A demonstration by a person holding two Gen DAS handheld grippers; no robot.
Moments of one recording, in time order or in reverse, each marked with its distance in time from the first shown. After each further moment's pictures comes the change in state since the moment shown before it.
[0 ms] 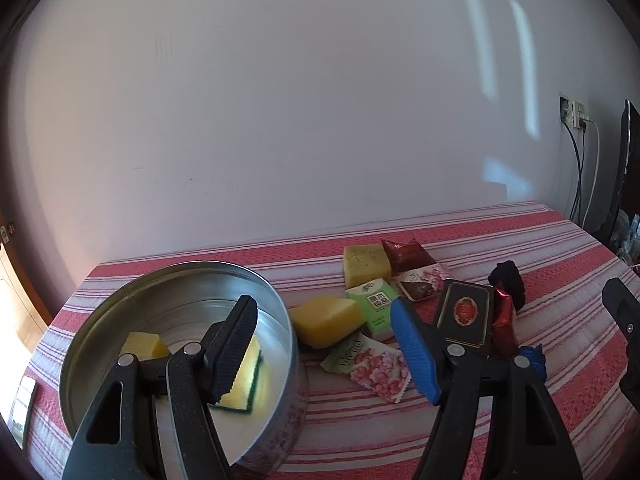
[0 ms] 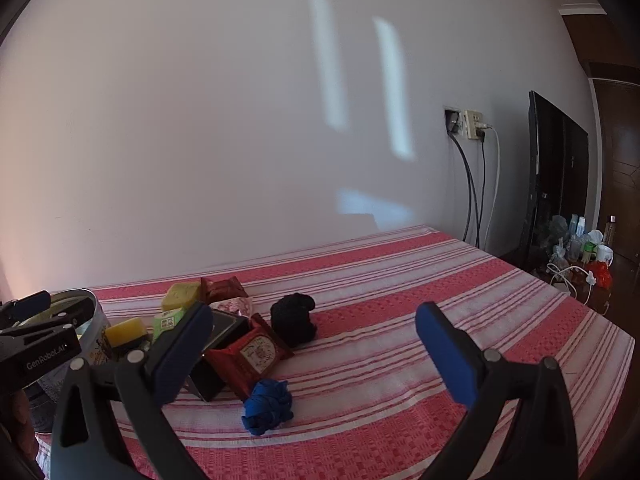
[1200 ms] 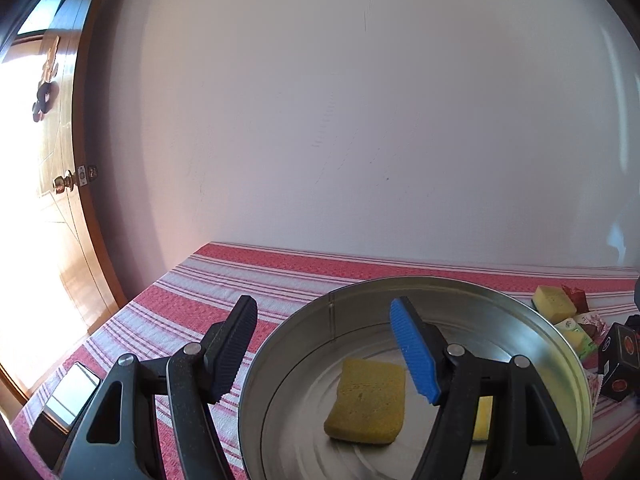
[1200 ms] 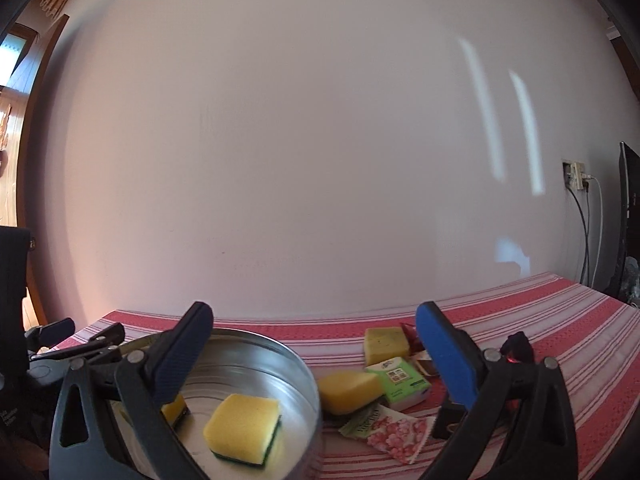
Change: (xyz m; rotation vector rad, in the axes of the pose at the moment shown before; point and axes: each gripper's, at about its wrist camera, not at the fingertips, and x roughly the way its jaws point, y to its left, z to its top) left arm 0.005 0.206 -0.024 -0.223 -0.086 0.273; right arm 0.007 0.211 -0.011 -0.079 -0.178 0.262
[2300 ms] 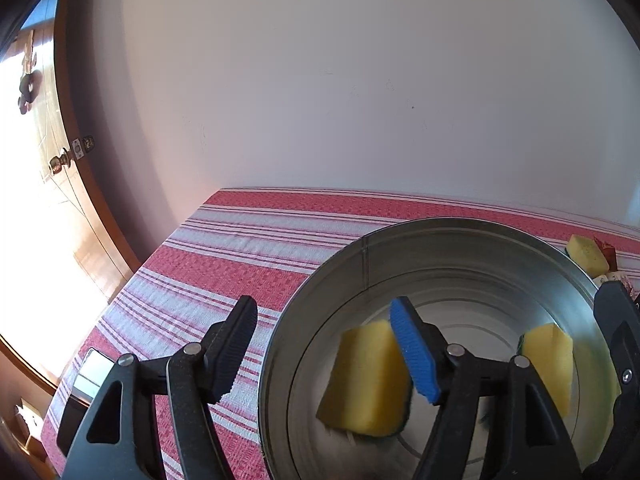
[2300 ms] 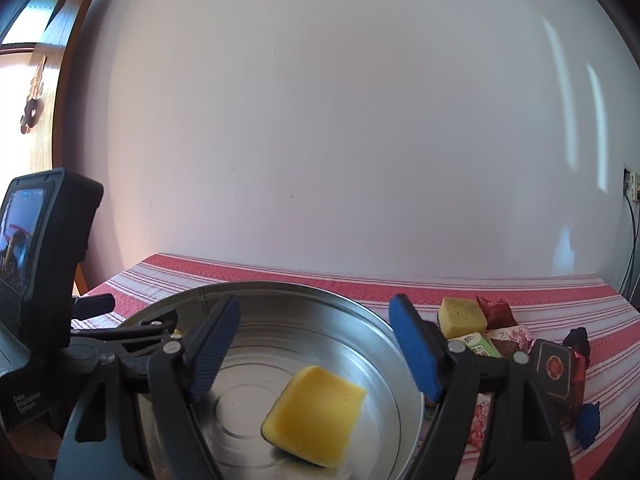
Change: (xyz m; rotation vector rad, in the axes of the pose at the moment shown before) left arm 0.039 0.007 0.000 0.054 0.257 0.071; right arm 0.045 0.043 -0.015 -0.118 0.170 0.187
